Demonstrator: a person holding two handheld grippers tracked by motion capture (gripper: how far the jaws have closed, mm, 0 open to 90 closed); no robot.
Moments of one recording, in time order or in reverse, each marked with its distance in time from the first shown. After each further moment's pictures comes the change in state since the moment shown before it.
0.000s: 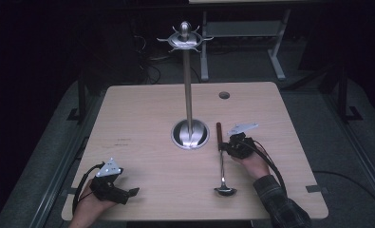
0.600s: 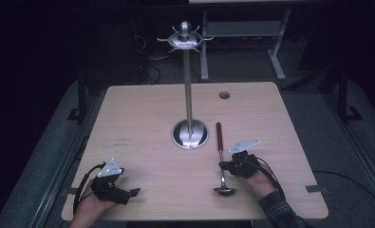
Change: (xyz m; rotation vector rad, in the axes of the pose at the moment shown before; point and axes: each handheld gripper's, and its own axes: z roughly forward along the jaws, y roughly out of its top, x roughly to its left) left arm -0.002 0.001 0.002 -0.001 -0.005 0.004; right arm 0.034 -0.033 -0.021 0.073 0.108 -0.024
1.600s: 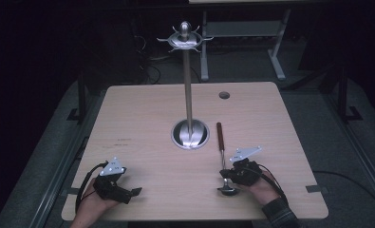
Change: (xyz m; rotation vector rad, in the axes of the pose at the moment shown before) left arm 0.001 0.003 0.005 0.006 -0.013 0.011; right arm 0.012 -0.014 -0.005 0.027 0.031 -0.019
